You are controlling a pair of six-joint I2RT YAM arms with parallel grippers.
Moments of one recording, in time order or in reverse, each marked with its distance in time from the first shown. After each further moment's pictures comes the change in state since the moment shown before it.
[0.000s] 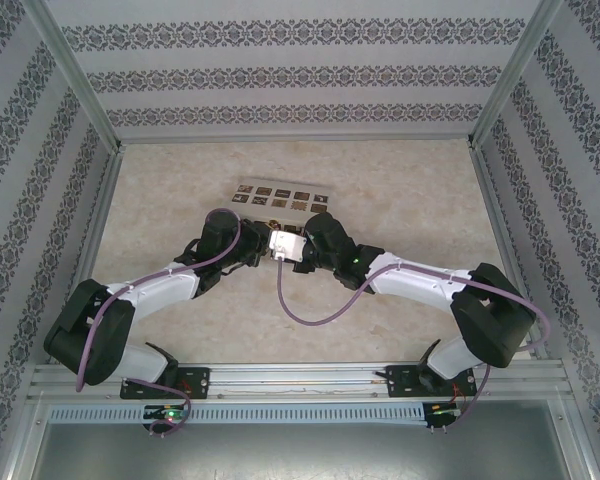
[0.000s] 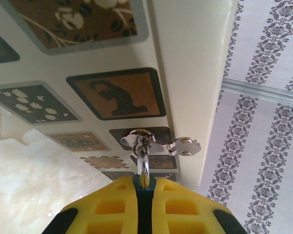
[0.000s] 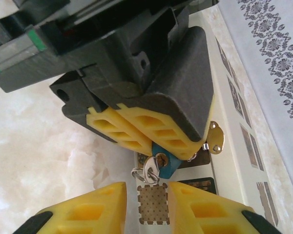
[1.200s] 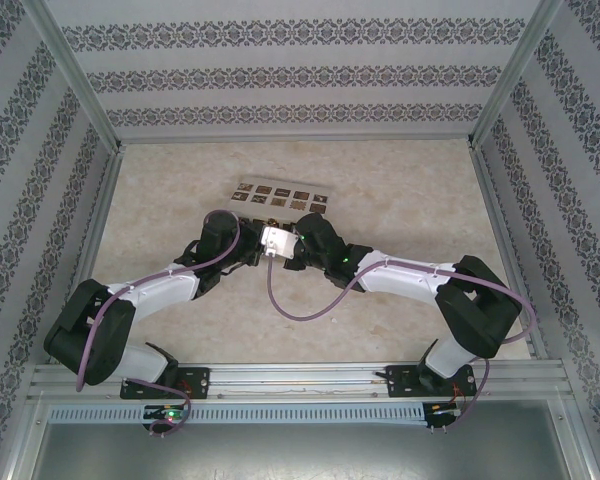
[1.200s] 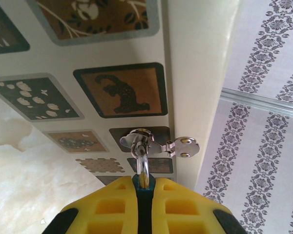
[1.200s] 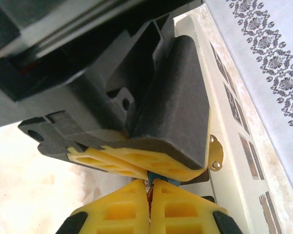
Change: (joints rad) left arm -0.001 0.000 -0.015 0.038 -0.030 -0.031; right arm 0.019 0.077 0.041 0.068 0.061 0.058
